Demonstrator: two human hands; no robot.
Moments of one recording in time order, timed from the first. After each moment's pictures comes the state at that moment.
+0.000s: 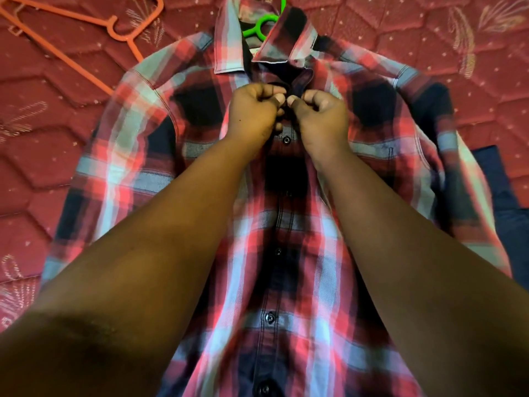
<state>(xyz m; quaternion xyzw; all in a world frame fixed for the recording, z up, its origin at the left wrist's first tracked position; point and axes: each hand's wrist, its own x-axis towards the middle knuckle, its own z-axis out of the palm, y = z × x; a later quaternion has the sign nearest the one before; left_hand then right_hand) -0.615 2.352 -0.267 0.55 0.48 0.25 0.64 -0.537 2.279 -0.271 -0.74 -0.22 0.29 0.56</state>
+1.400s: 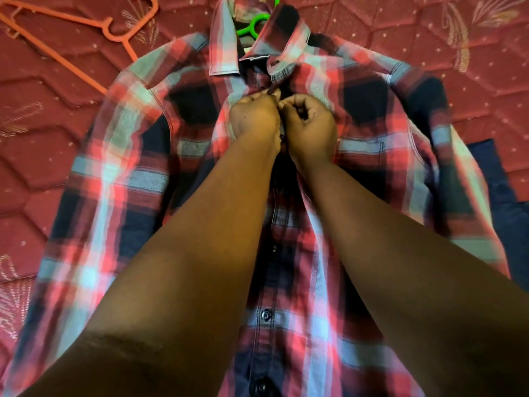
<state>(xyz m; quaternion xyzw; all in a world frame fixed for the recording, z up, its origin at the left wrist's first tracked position) -0.590 2.335 -0.265 0.30 0.61 0.33 0.65 -0.549 2.272 -0.299 -0.80 -0.25 0.20 0.51</state>
